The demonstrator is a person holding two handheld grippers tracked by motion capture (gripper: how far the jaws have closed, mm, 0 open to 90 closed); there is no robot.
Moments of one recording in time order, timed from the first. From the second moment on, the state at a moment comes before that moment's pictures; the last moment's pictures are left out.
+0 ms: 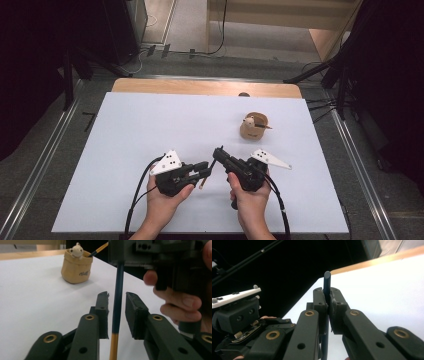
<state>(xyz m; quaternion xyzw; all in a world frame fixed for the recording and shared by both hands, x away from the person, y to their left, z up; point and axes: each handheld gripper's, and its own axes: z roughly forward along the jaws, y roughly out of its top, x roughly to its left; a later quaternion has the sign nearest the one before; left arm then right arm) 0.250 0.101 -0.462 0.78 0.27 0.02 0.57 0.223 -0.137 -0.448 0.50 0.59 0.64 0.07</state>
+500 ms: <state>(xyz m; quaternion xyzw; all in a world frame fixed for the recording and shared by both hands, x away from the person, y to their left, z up) 0.244 0.083 -0.468 0.82 0.24 0.02 0.52 0.211 -0.134 -0.424 0.44 0.63 0.62 0.16</state>
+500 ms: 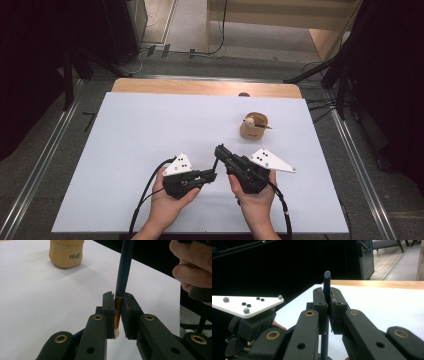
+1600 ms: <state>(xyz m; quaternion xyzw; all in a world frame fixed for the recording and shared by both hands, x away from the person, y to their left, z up) 0.260 0.118 -0.448 0.79 0.27 0.03 0.54 0.215 -0.124 -0.444 0.43 0.68 0.55 0.20</state>
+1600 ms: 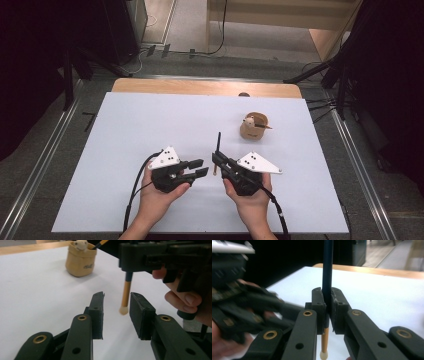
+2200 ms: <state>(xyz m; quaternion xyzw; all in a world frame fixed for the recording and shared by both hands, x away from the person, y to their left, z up) 0.266 0.147 -0.411 0.80 0.30 -0.02 0.52 0.214 -0.093 -0.465 0.31 0.80 0.43 0.28</state>
